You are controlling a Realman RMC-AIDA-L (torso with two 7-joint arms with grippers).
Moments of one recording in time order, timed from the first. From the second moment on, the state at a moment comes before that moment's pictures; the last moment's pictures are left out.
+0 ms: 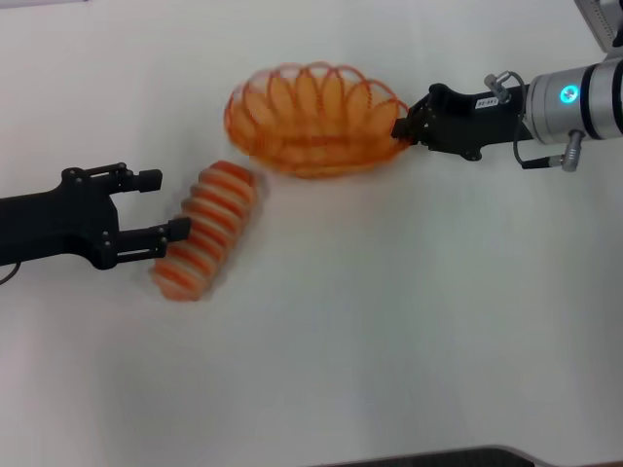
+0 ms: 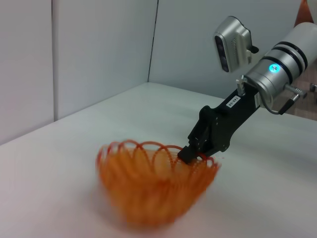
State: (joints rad) left arm -0.44 -2.07 0.71 0.68 2.05 1.56 -1.23; right arm 0.72 2.08 -0.67 -0.53 -2.33 -1.11 2.74
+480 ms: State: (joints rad) left arm -0.44 -2.07 0.71 0.68 2.05 1.56 -1.23; right arm 0.71 2.08 -0.67 -0.52 -2.29 -1.12 2.74
